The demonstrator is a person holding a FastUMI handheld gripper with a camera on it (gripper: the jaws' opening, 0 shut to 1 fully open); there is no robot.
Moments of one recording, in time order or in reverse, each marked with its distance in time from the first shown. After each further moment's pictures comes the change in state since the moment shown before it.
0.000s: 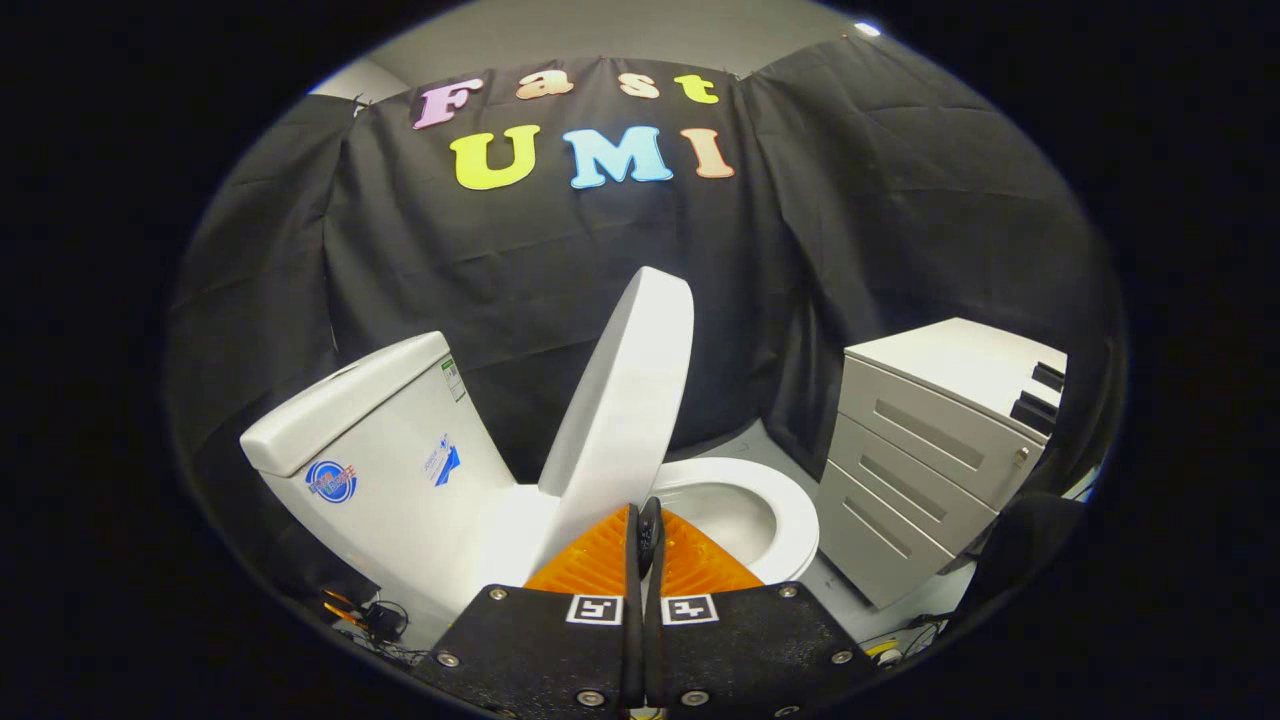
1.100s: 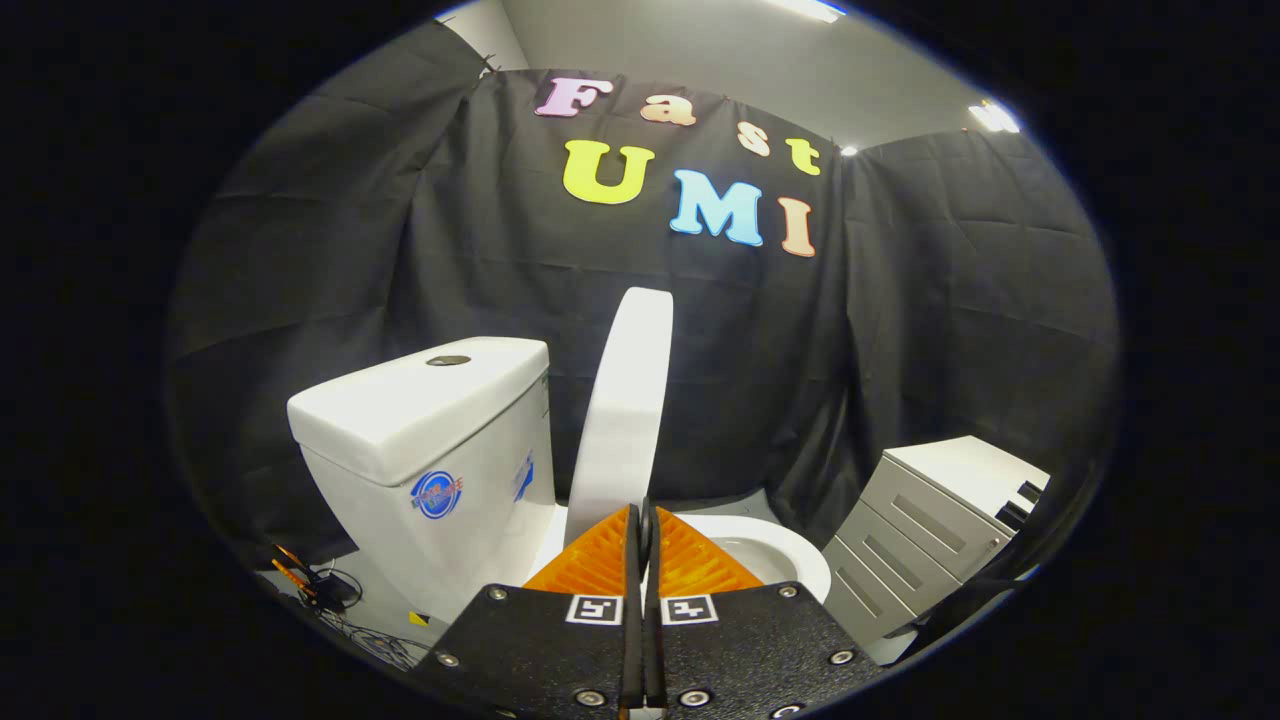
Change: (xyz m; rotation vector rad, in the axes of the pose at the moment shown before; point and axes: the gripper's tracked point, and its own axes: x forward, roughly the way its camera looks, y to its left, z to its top) arm -0.022 0.136 0.028 -0.285 -0.134 0.026
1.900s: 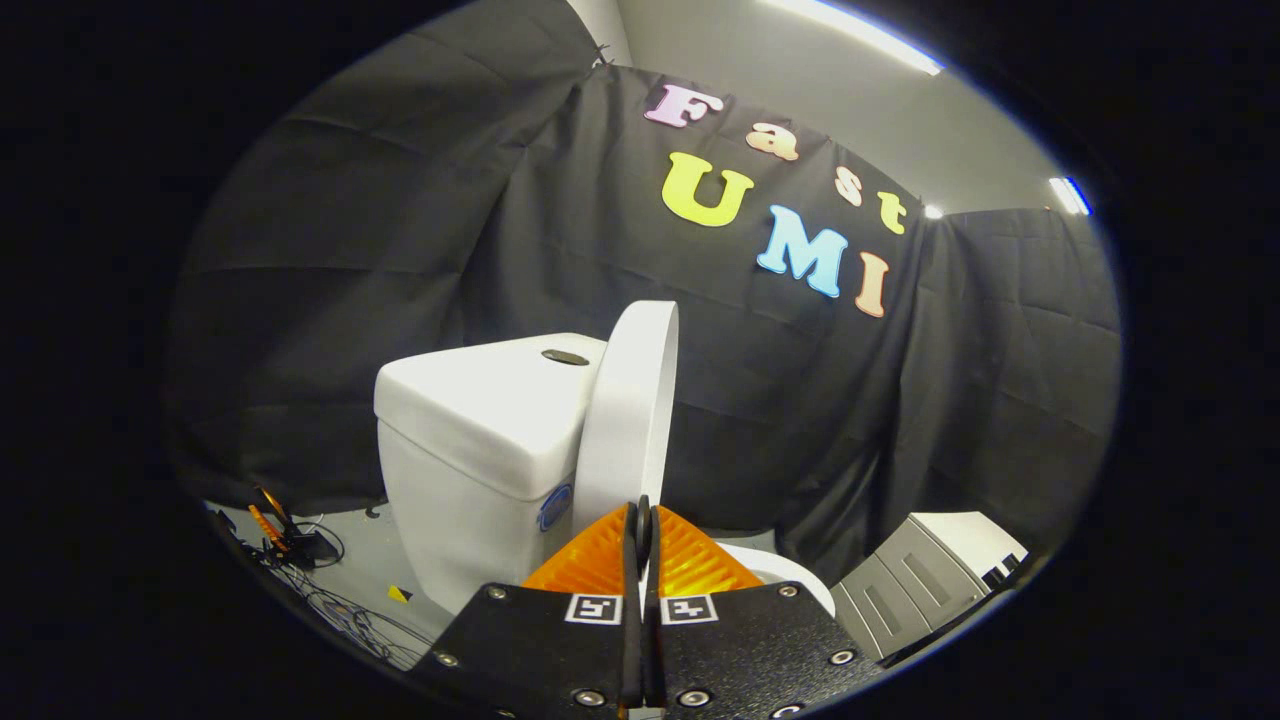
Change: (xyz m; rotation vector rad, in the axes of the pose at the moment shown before) arm 0.005 0.079 0.012 -0.207 -0.048 0.096
